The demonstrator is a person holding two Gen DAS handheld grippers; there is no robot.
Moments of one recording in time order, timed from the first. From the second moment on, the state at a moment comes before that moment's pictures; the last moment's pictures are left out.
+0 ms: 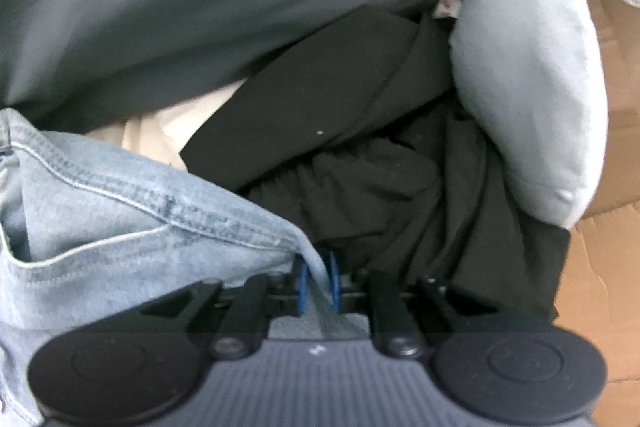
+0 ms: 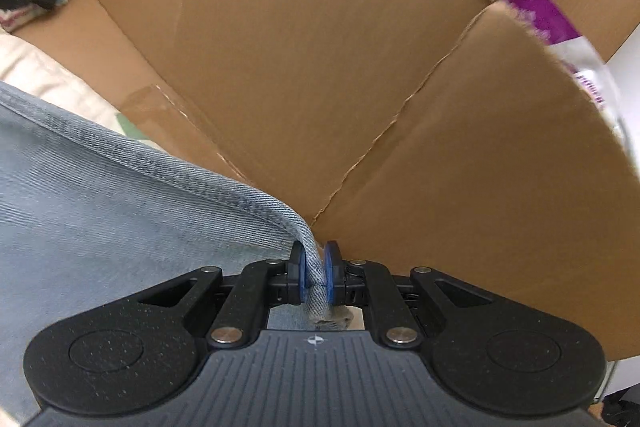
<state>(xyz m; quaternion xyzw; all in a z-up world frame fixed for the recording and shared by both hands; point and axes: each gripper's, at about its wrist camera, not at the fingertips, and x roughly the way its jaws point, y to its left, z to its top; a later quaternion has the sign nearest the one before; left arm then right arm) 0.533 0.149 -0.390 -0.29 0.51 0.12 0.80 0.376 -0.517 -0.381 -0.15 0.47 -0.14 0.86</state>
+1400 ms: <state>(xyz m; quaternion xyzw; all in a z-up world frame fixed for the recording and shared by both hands) 0.372 0.036 -0.354 0.01 0.61 -0.07 0.79 0.199 -0.524 -0.377 0.15 0.40 -0.18 0.89</state>
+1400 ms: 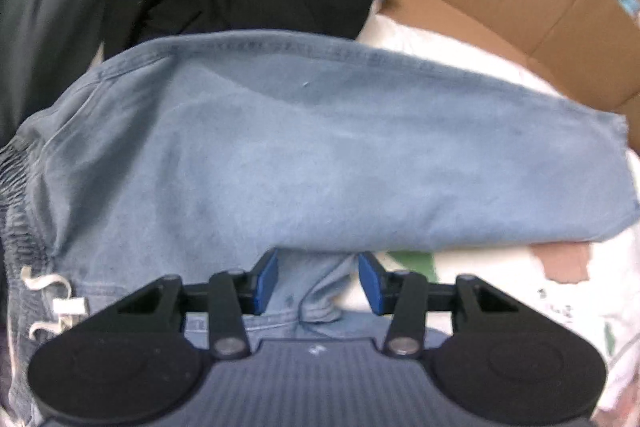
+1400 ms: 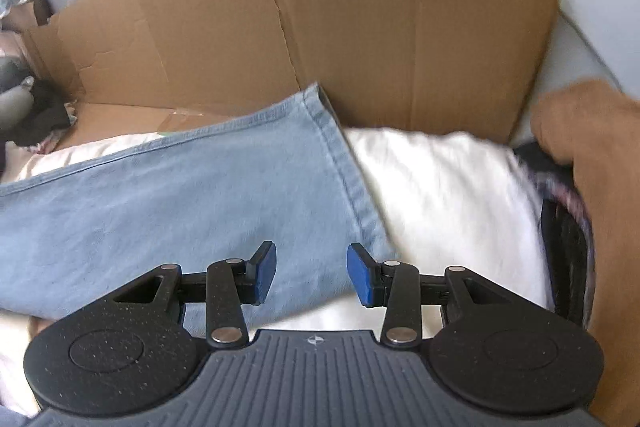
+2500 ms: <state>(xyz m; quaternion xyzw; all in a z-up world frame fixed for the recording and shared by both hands) 0.355 0.030 -0.420 0.05 0.62 -0.03 0.78 0.196 -0.555 -0.415 0.28 0.34 -0.22 0.87</state>
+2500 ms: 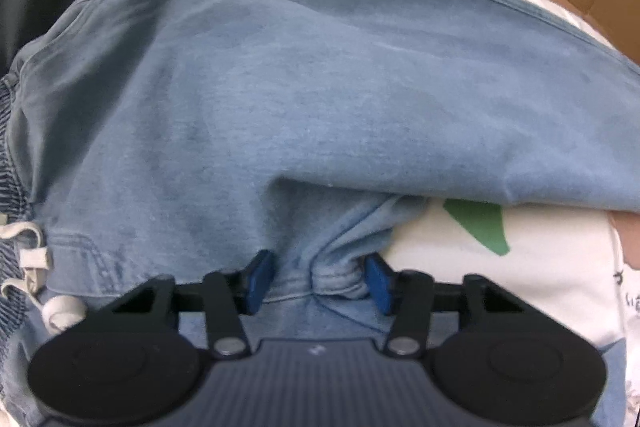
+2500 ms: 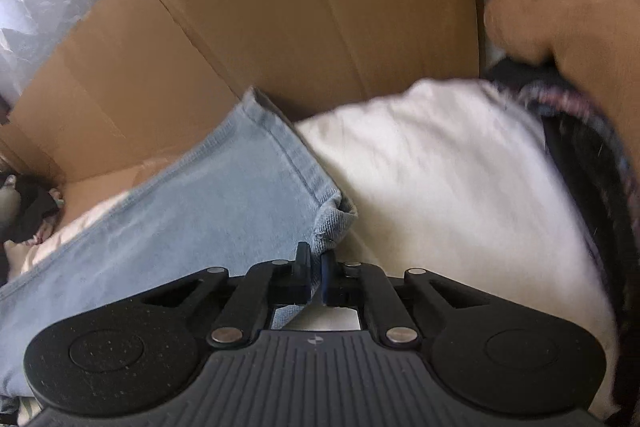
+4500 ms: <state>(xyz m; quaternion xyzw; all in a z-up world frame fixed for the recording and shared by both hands) 0.409 0.100 -0.309 0.03 0.54 -0.07 0.84 0.250 -0.444 -0.359 0.12 0.36 -0.14 0.91</state>
